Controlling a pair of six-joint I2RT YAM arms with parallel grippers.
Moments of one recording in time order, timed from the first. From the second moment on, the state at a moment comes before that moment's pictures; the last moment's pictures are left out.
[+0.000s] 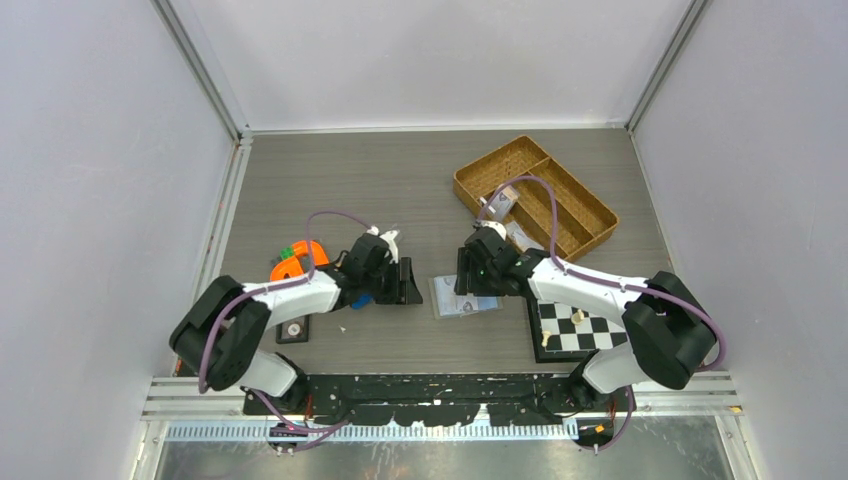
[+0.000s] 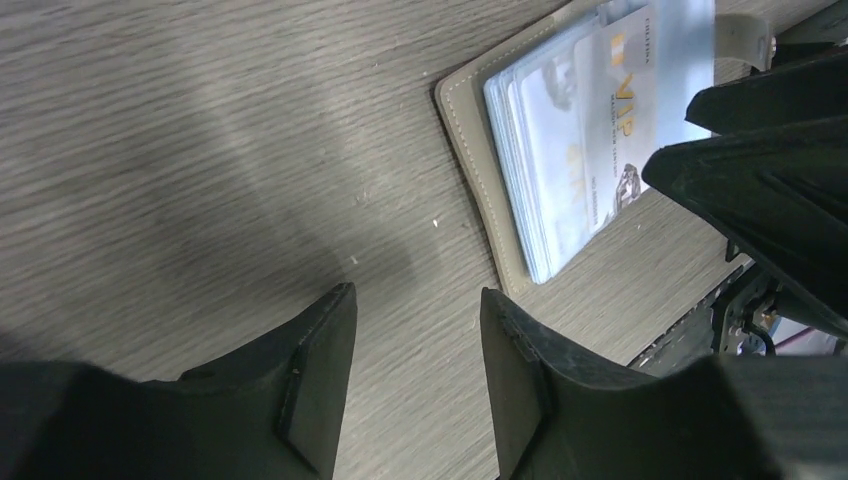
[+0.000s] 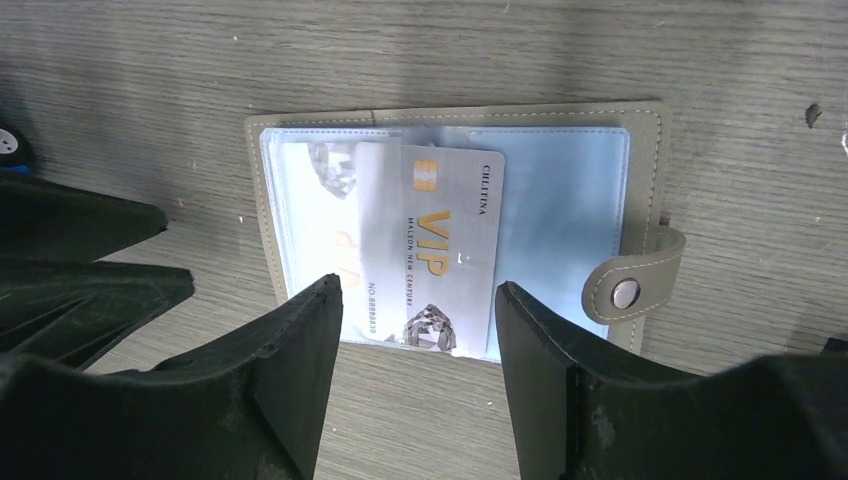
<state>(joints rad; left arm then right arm) -0.66 1.41 0.61 -0.04 0.25 -0.62 0.76 1.43 0.79 -0.33 0.10 0.71</state>
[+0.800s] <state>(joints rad) -0.65 1.64 0.65 0.24 0.36 -0.72 0.71 1.52 0.75 -0.19 -0.07 0.71</state>
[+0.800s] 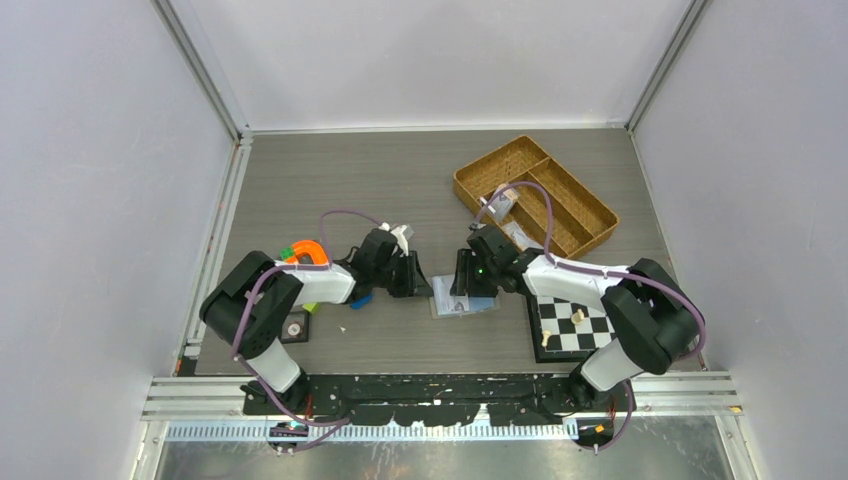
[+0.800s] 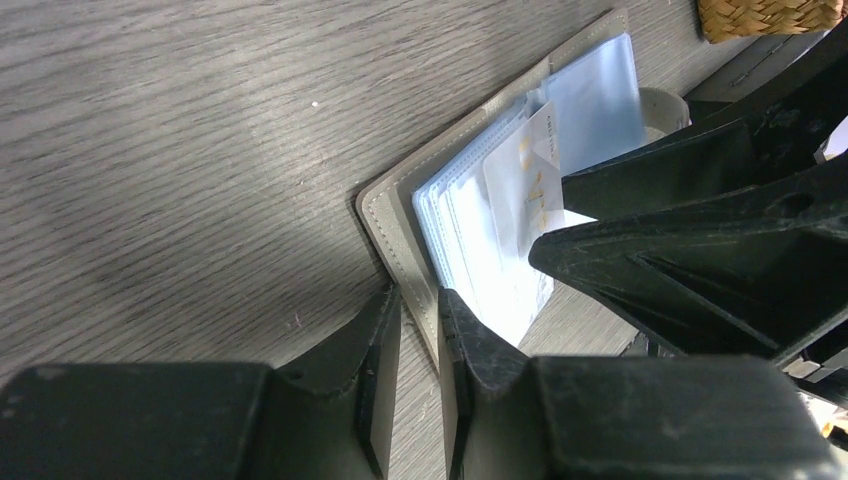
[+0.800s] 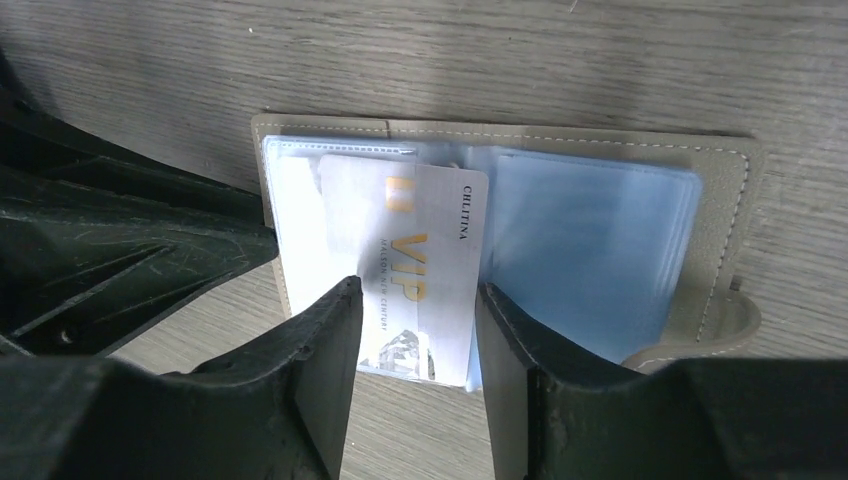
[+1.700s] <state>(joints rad) -0.64 1.65 0.65 0.23 0.35 -0.73 0.74 1.55 0.77 -0.15 -0.12 0.68</state>
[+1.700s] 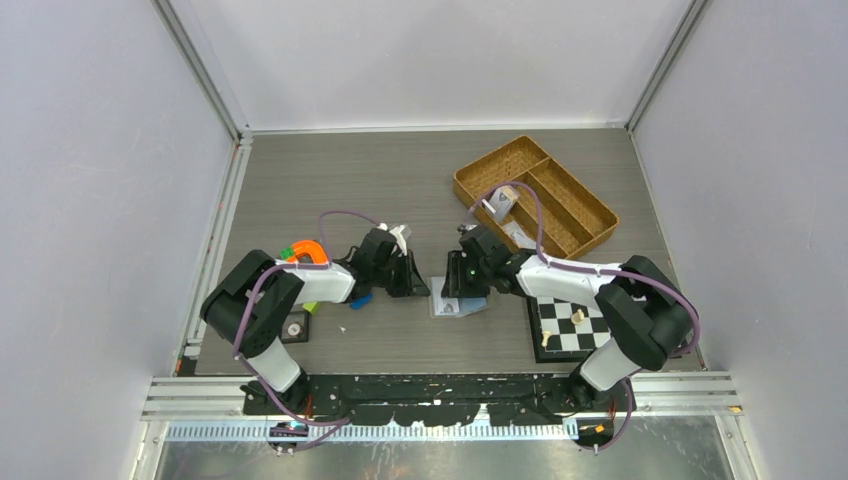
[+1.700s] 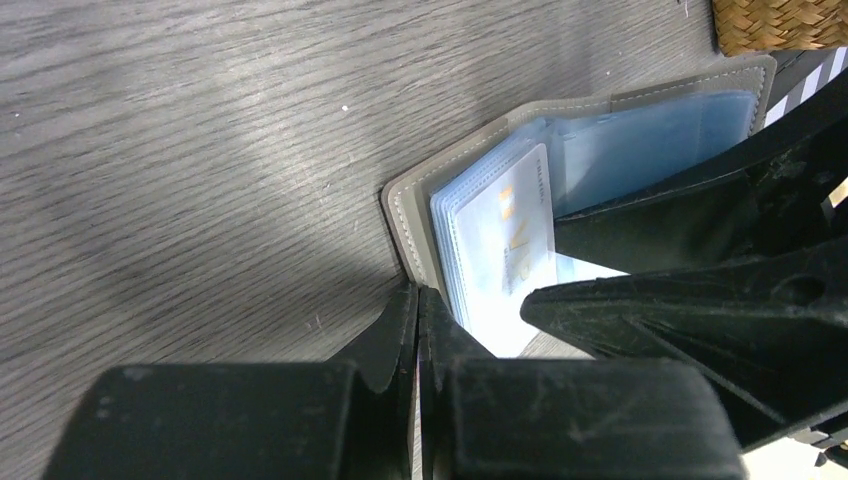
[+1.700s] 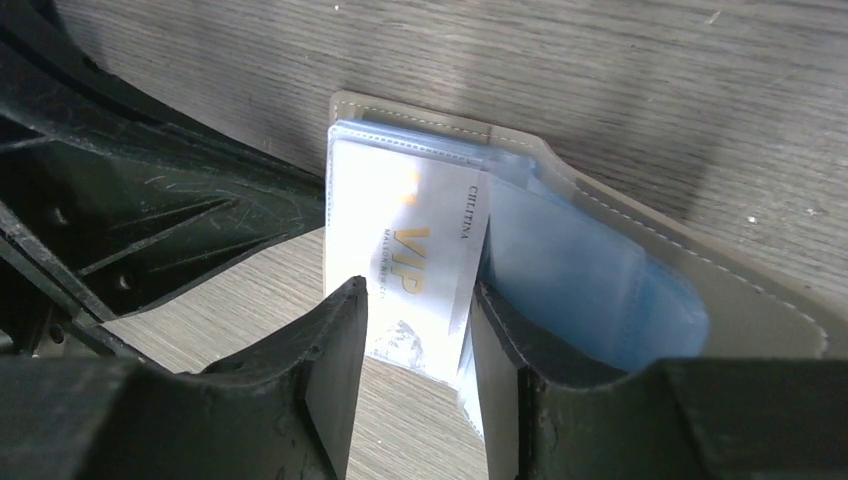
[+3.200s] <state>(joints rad) -0.65 1.58 0.62 0.14 0.37 -0.67 0.56 1.31 0.60 -0.31 -0.08 0.68</state>
